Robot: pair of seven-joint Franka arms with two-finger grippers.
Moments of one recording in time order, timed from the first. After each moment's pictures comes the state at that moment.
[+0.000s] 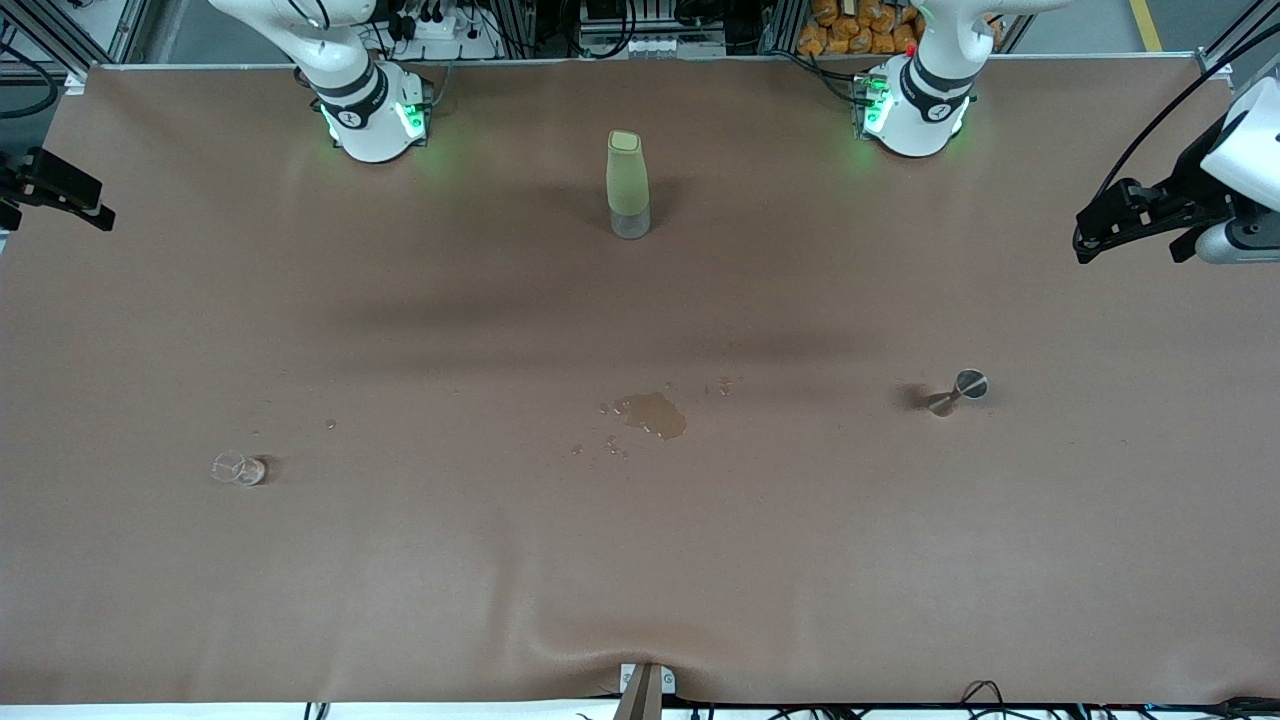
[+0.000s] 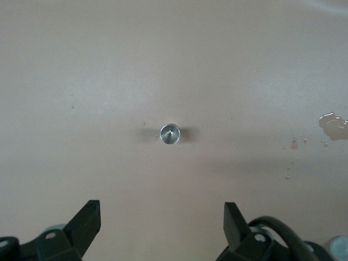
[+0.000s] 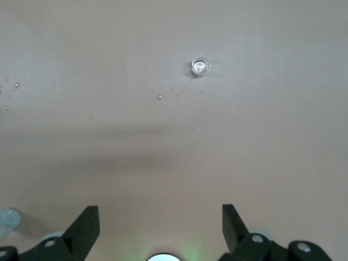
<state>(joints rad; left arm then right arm) -0.03 -0.06 -0.07 -1.60 0.01 1.61 -0.10 -0.11 -0.05 0.03 -1.51 0.00 1.41 -0.07</state>
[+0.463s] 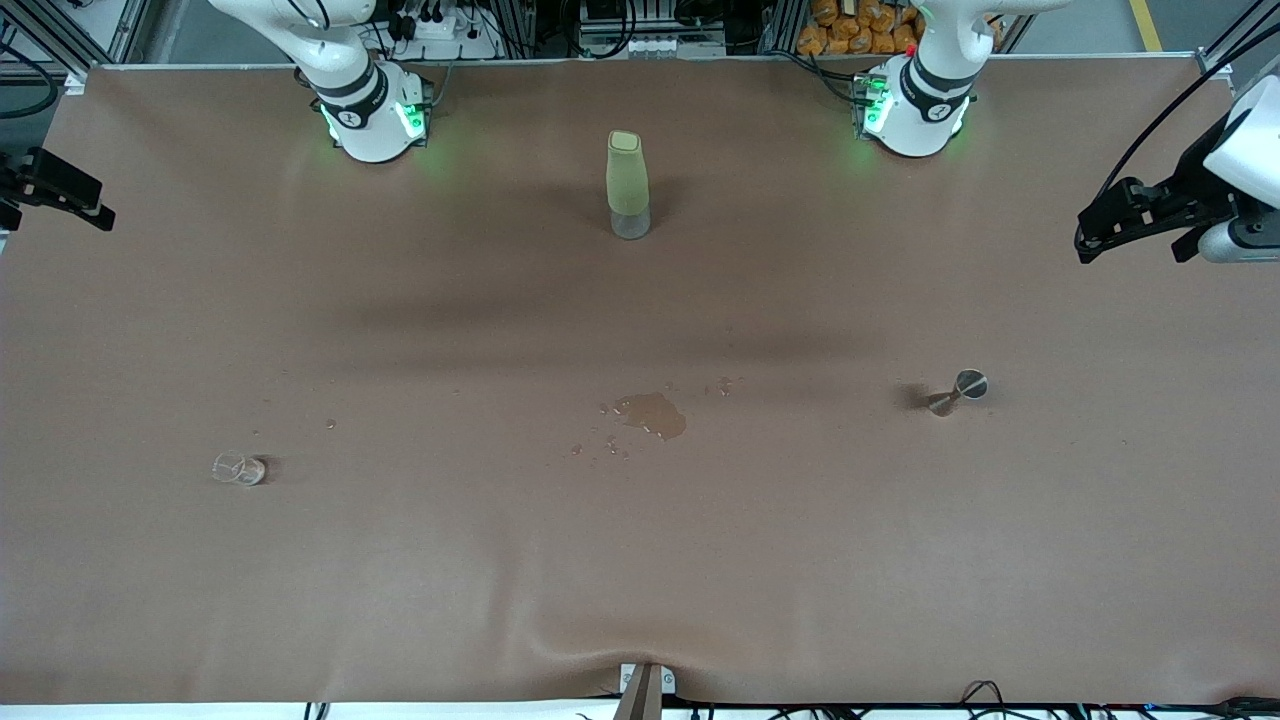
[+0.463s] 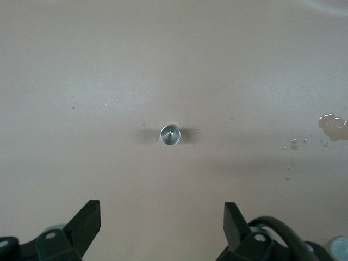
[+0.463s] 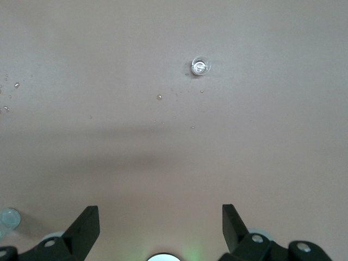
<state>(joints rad) -0.03 -0.06 -0.07 -1.60 0.01 1.61 -0.09 -0.11 -0.05 0.03 -1.51 0.00 1.41 -0.07</state>
